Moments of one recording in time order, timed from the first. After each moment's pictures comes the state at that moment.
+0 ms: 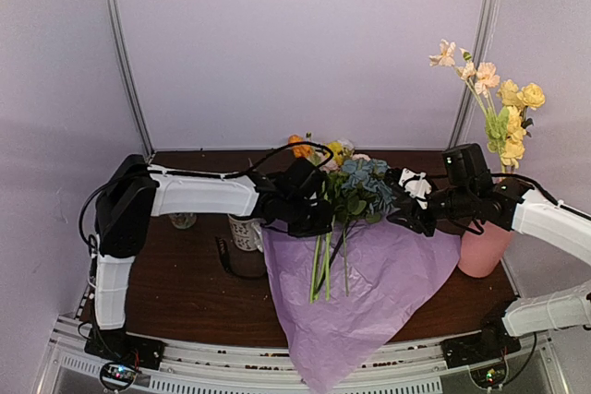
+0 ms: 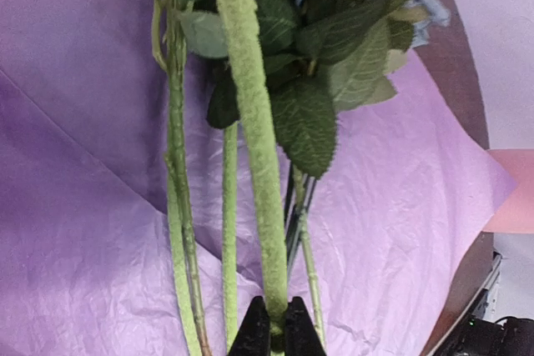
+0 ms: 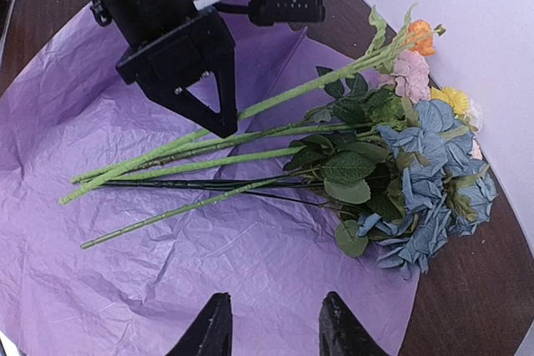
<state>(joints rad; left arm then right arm) -0.97 2.13 1.61 -0.33 0.05 -0.86 0.51 1.10 0.83 -0.41 -0.32 -0.54</state>
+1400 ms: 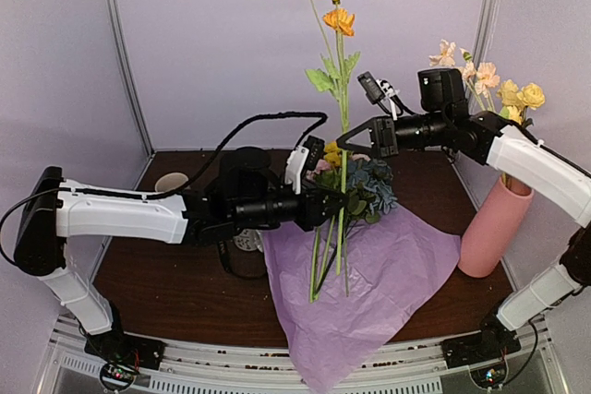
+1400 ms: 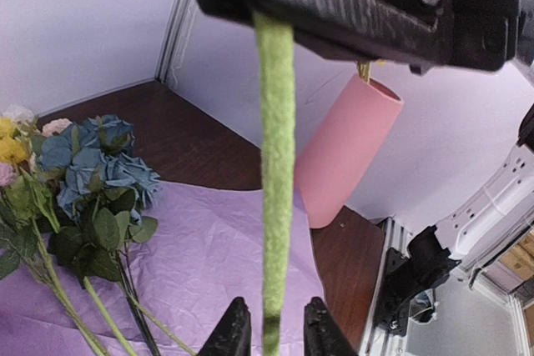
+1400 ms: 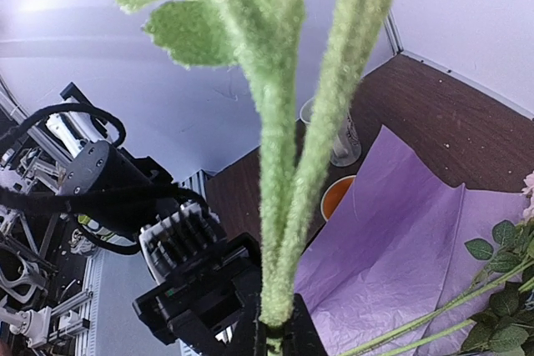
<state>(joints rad) -1.09 1.64 1.14 0.34 0.13 -0.39 0.57 1.43 1.42 -0.35 -0.79 0.23</state>
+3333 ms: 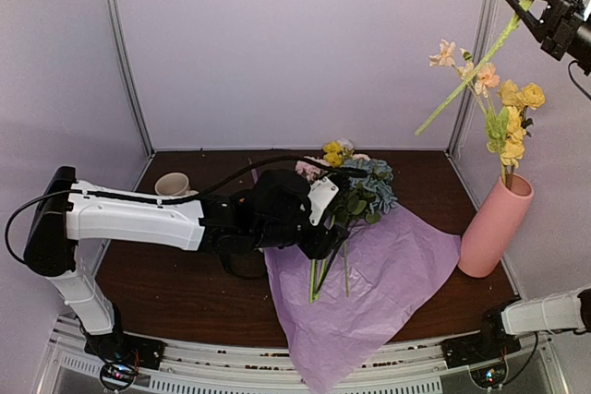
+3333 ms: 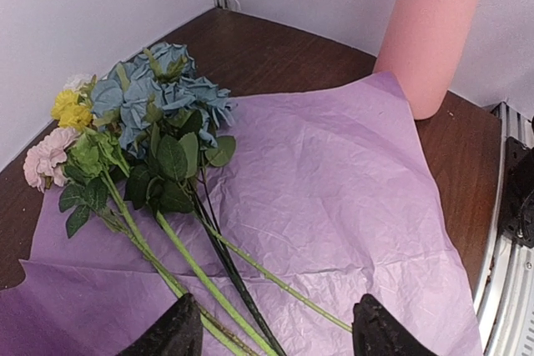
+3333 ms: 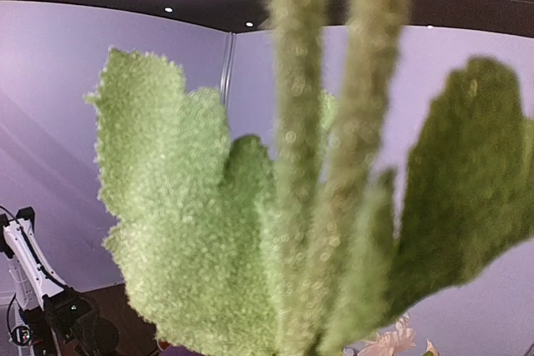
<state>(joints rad) -1.19 1.71 1.25 -0.03 -0.18 -0.11 0.21 1.14 2.06 -0.63 -0.62 0.02</state>
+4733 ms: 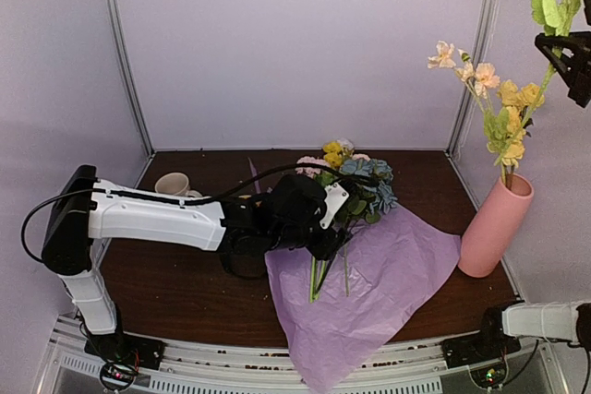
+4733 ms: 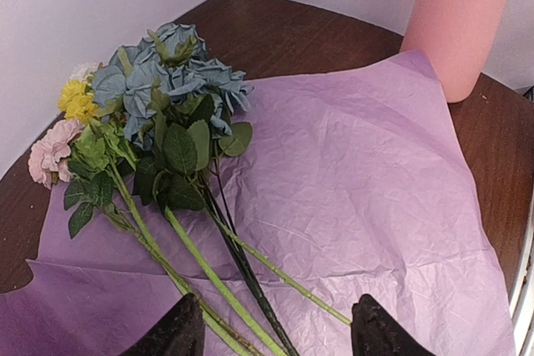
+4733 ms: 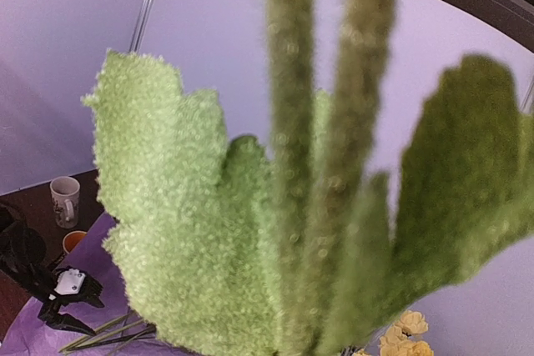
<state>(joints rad) -1.19 1.82 1.32 -0.06 -0.24 -0.07 0.06 1.05 2.15 -1.07 -0.43 -0.37</state>
